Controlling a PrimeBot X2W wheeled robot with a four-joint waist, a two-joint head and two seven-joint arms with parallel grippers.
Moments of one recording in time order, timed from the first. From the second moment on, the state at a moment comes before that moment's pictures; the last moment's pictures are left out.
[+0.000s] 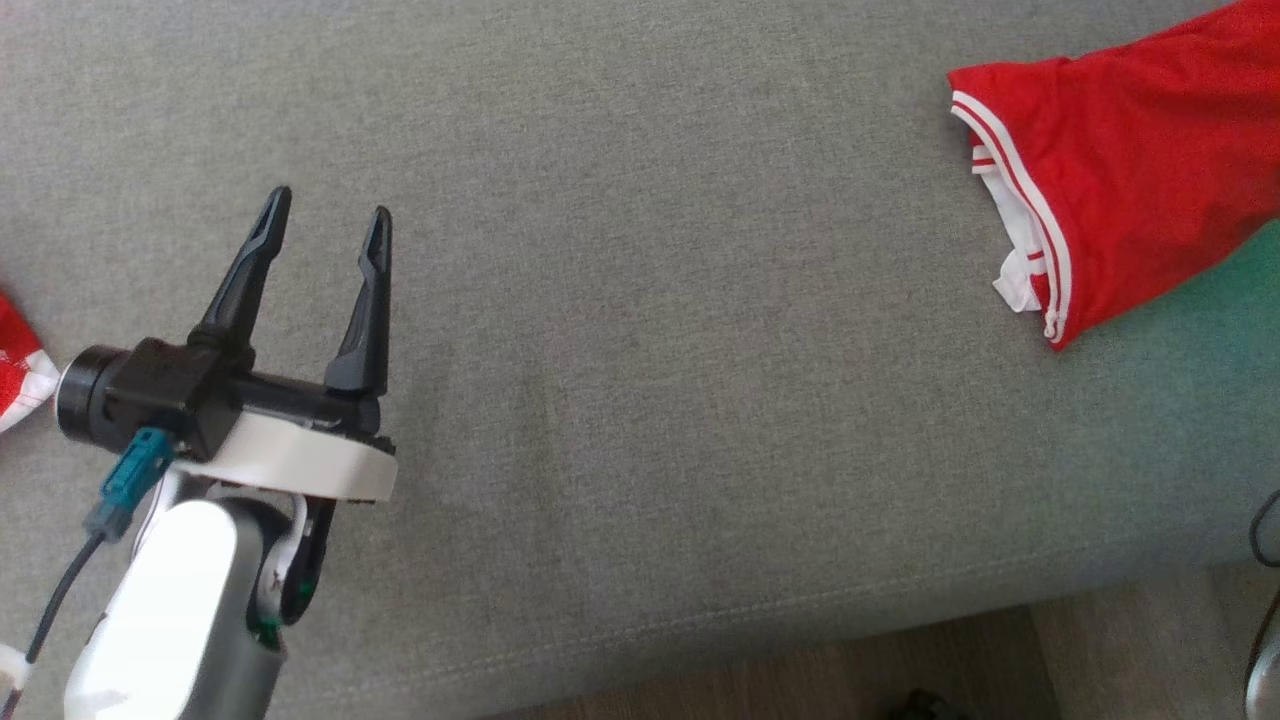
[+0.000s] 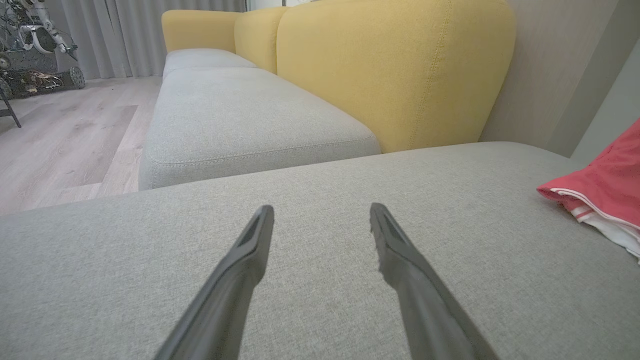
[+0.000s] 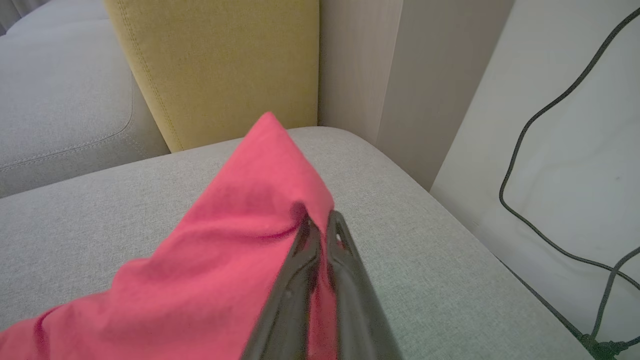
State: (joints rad) left arm -0.27 0.31 -0.32 -0.03 -0.29 0.08 -0.20; right arm -0.76 -0.26 -0.40 0.68 0.05 0.13 0.11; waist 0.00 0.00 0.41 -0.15
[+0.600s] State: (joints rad) left arm -0.20 0.31 -0.32 0.02 -0.31 0.10 -0.22; right arm -0.47 -0.10 -0.32 0.33 0.01 0.13 -0.01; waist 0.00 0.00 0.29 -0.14
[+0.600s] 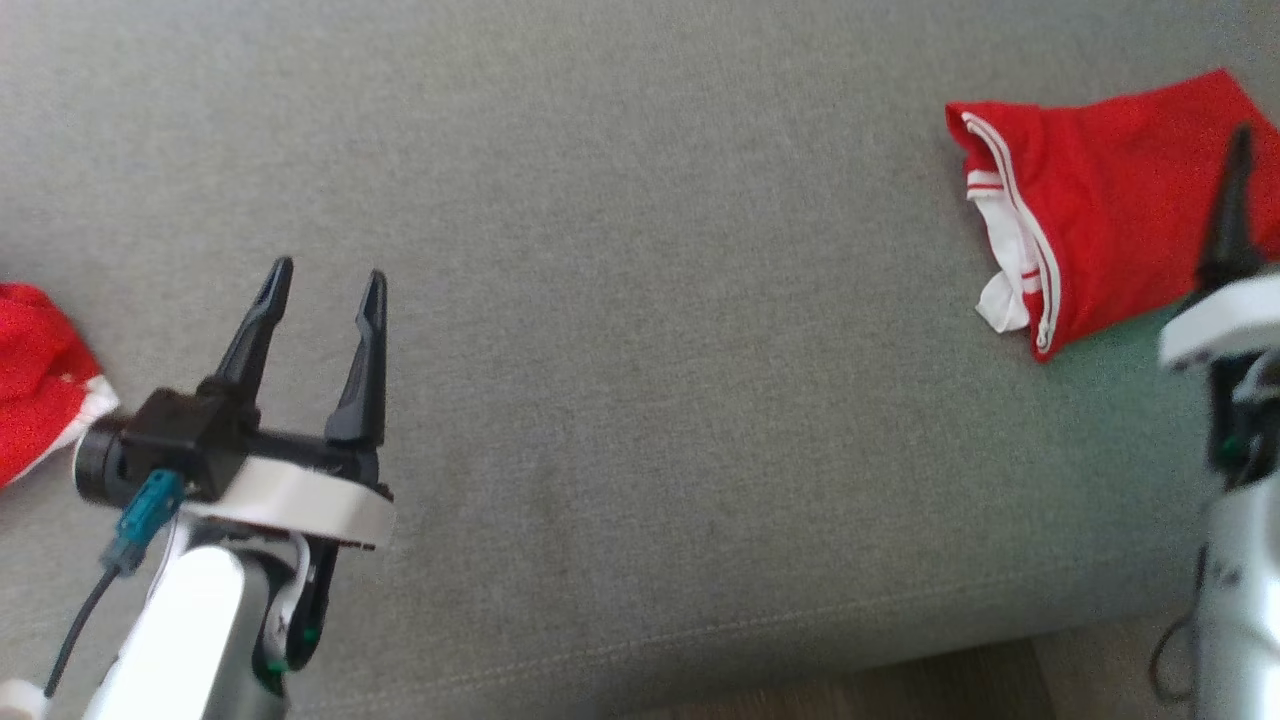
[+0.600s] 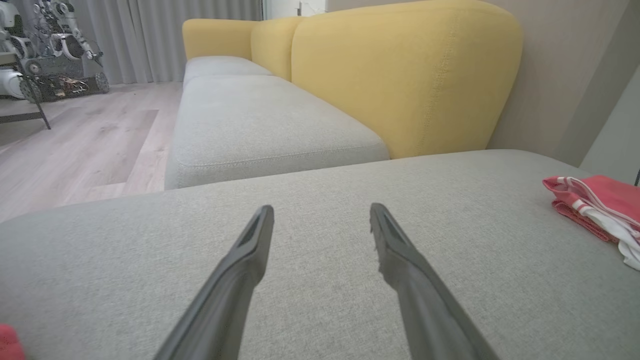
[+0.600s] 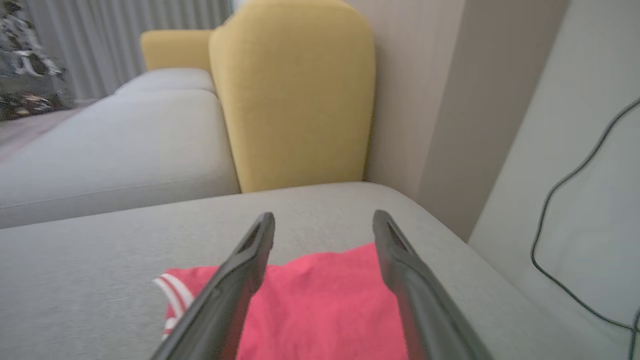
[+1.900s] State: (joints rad) left arm 0.09 0.31 -0.29 0.00 -0.38 0.18 -0.19; right arm 0.08 -0.04 -0.04 -0.08 0.12 0.13 0.08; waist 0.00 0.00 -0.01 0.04
